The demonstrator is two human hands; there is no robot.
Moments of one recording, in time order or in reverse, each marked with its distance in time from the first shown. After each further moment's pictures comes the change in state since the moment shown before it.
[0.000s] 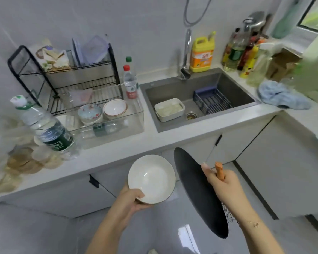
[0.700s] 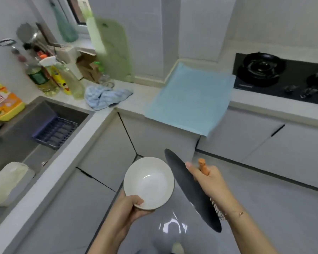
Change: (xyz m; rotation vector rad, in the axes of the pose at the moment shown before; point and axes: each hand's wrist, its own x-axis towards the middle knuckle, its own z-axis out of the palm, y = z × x) left_hand 0.057 -0.109 0.462 0.483 -0.455 -0.309; right_hand -0.016 0.170 -0.380 0.378 0.612 0.370
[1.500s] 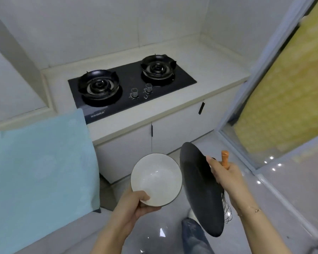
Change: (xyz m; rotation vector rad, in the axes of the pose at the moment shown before) left_hand 0.114 0.003 0.389 0.632 -0.717 -0.263; right_hand 0.006 0.046 -0.307 0.466 0.978 0.226
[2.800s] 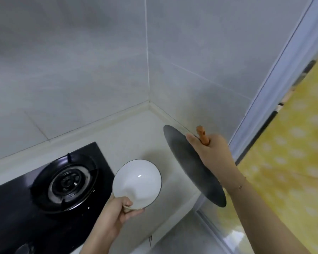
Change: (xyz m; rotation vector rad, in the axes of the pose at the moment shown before) left_hand 0.509 0.307 0.435 -0.048 -0.035 0.081; right_hand 0.632 -0.326 -0.227 -0.376 0.190 -0.448
